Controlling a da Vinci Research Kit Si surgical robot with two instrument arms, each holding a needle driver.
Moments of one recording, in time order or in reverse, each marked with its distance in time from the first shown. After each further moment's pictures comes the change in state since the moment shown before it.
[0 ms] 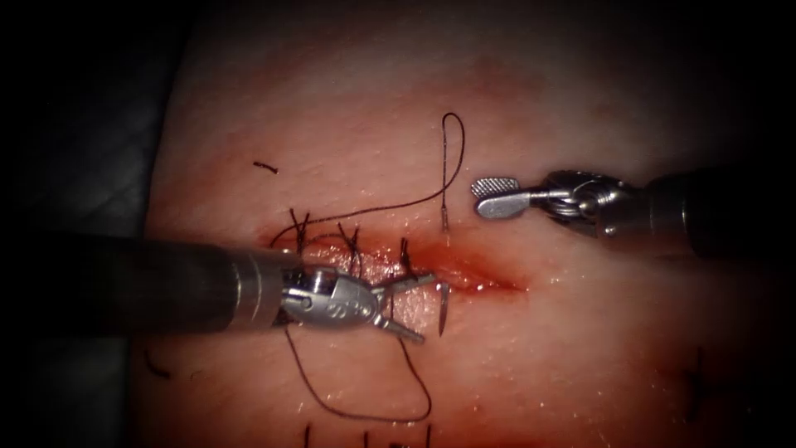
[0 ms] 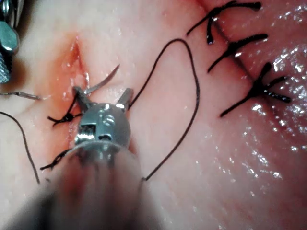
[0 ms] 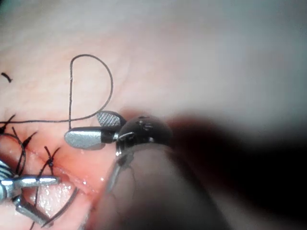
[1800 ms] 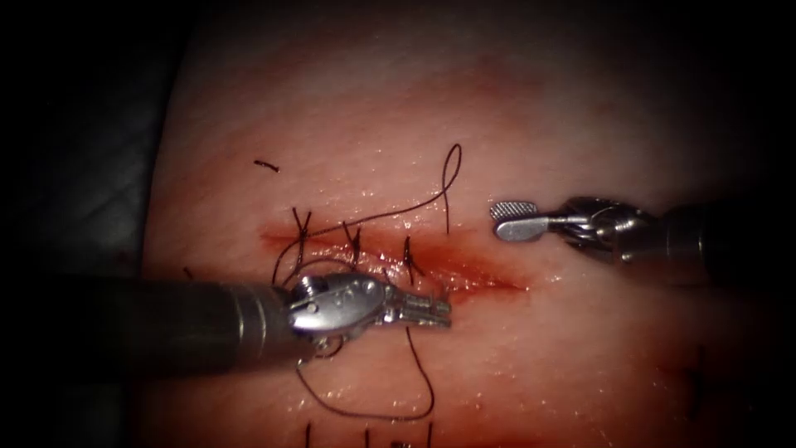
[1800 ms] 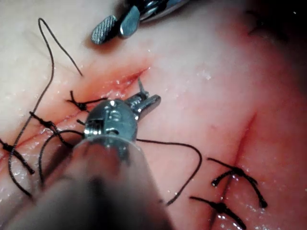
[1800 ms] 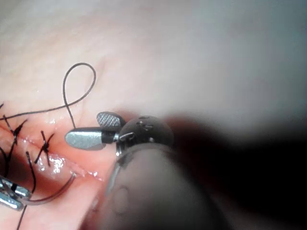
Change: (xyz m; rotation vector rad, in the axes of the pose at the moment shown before) right arm -0.002 0.000 -0.002 -0.016 0.081 0.037; left arm 0.005 -0.002 -0.002 -0.154 0.230 -0.973
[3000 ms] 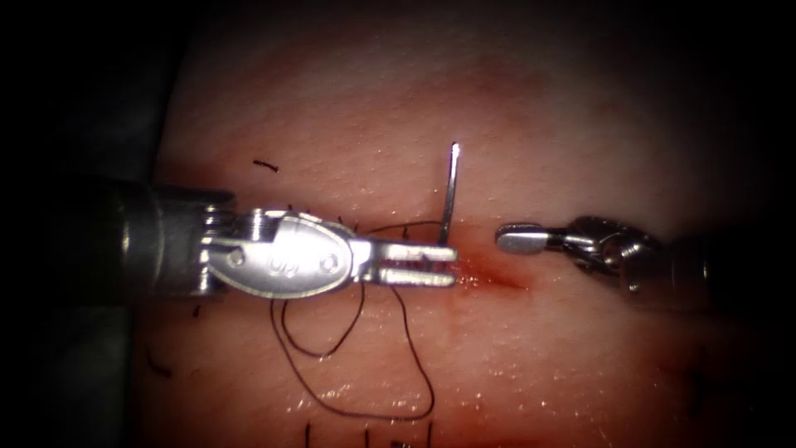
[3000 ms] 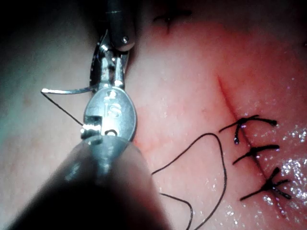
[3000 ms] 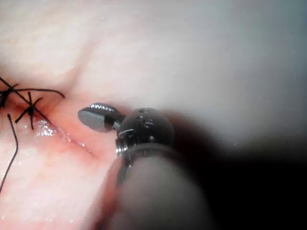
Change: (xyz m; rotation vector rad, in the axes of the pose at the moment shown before) right arm -0.002 0.001 -0.002 -0.123 -0.021 -0.205; left arm 0.017 0.010 -0.006 0.152 0.067 0.900
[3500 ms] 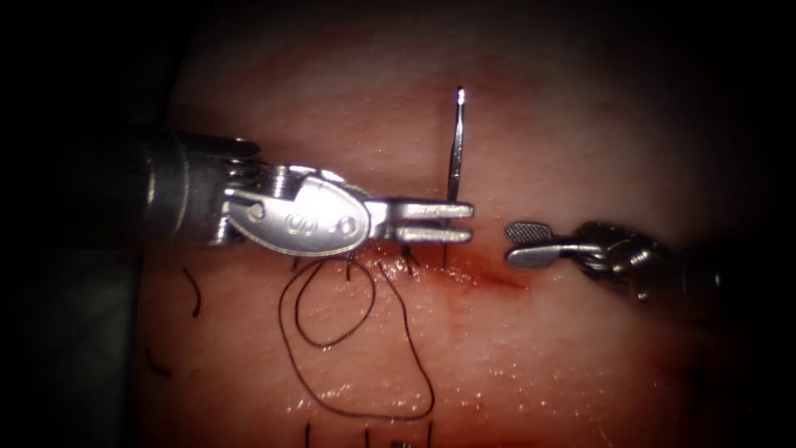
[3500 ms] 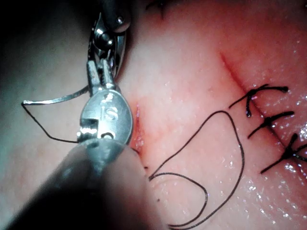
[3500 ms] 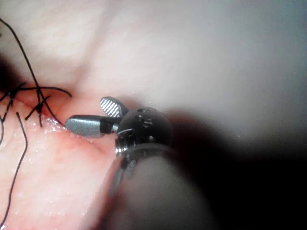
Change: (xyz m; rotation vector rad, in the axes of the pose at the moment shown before) right arm 0.000 -0.002 -0.001 0.016 -0.001 0.116; left arm -0.004 0.000 0.001 0.050 -0.008 0.126
